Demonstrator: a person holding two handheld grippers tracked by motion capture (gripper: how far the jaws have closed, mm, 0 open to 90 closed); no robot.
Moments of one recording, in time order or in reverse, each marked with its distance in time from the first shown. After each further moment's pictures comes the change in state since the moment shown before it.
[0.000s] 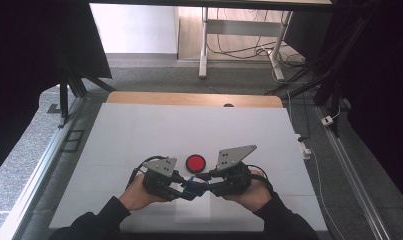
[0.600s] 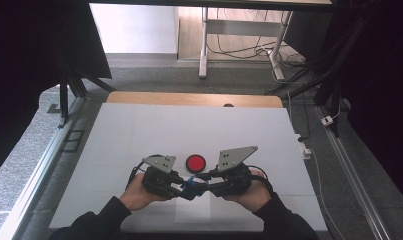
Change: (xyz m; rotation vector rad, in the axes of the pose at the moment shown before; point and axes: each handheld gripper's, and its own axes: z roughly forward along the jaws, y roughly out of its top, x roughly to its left) left arm 0.006 -0.003 -0.002 -0.032 -0.068 -0.114; right arm 0.001 -0.001 -0.001 -0.020 -0.006 -0.019
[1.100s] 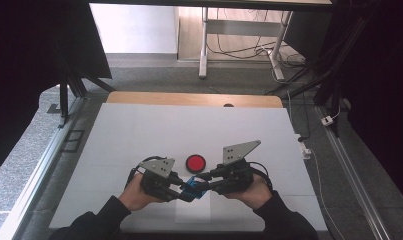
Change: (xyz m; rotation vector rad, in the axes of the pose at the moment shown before) left arm -0.010 0.002 -0.002 0.020 0.028 0.118; right arm -0.013 -0.006 -0.002 -0.056 0.121 0.098
